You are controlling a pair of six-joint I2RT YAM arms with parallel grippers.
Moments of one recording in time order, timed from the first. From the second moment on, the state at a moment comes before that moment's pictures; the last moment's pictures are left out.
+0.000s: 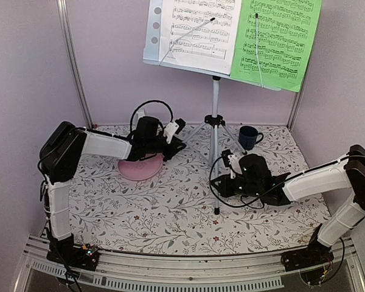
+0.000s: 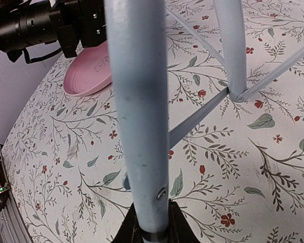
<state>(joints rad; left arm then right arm) -0.60 2.08 1.34 0.30 0.24 0.21 0.85 1.55 0.65 0.36 0.01 0.51</state>
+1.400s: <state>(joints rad) -0.54 2.24 1.53 0.34 0.13 0.27 0.70 1.78 0.88 0.39 0.07 0.29</state>
